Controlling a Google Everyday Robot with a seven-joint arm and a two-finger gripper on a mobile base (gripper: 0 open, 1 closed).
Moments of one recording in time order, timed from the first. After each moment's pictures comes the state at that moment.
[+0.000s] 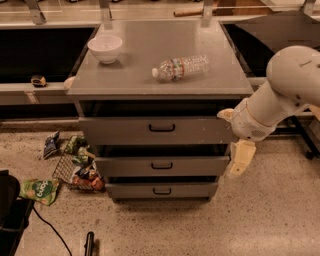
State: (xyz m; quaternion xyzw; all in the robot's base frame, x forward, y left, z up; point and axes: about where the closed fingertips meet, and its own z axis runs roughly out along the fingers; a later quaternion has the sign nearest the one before) arm 0.506 -0.179 0.779 -0.68 0.71 0.06 0.18
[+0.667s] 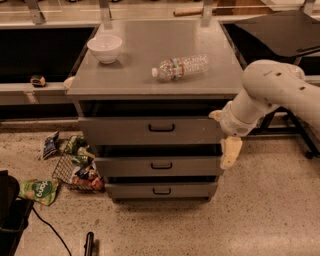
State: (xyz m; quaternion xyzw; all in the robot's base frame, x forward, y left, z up) arm 0.575 -0.187 0.713 -0.71 0.68 0.03 0.16
